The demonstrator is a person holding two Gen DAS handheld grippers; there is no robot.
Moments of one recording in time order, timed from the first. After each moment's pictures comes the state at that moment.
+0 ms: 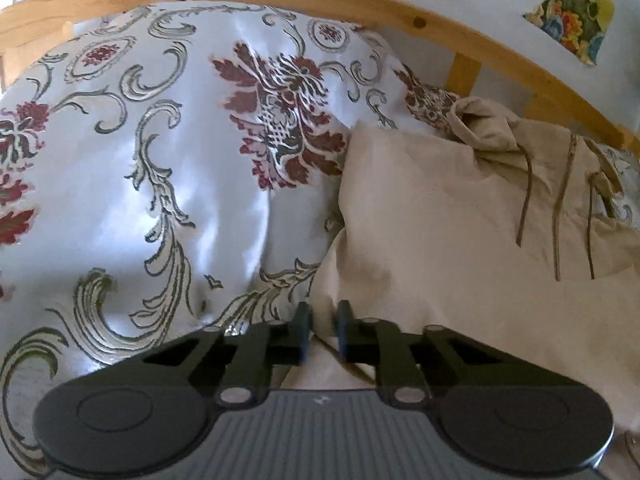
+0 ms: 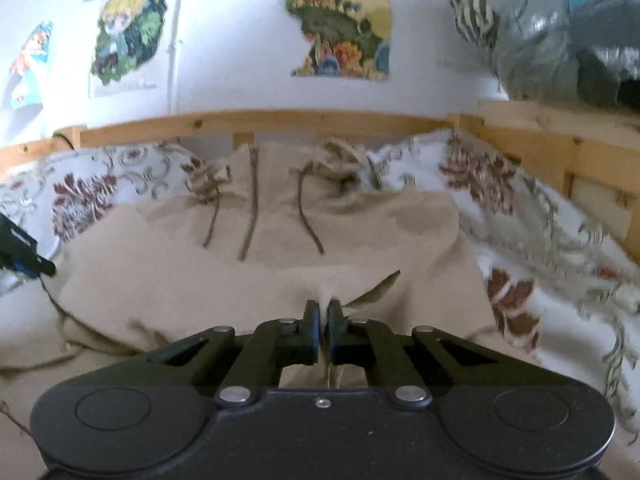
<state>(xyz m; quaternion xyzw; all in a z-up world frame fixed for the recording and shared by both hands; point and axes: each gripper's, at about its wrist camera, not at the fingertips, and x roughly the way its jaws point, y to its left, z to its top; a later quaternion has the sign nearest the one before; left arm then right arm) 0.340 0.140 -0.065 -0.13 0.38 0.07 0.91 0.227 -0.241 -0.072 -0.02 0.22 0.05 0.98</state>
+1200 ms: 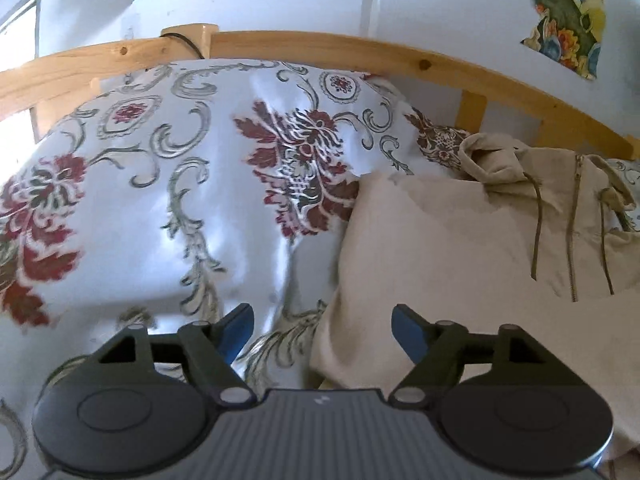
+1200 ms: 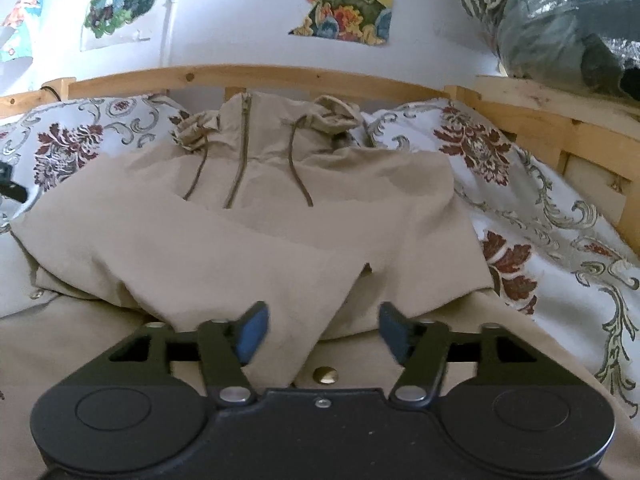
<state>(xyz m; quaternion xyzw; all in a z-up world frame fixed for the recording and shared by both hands) 0.336 0.132 -0.054 -0.08 0.33 0.11 0.93 0.221 -0.229 -0.089 -0.06 0.23 0.03 0.97</state>
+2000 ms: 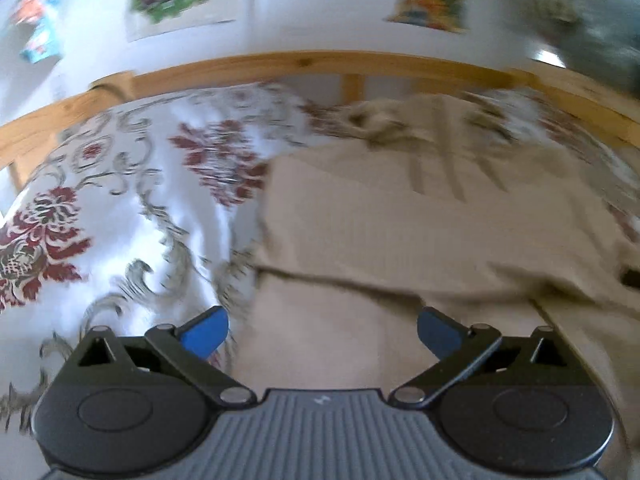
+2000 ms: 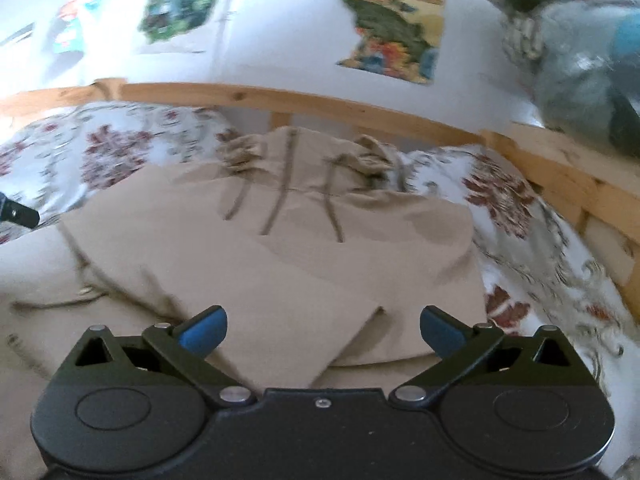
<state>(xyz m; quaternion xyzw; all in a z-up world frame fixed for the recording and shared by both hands) 0.201 0.086 -0.039 0.02 0.32 -0.04 0.95 0.190 -0.227 -0.045 -0.12 0.22 0.11 0.96</state>
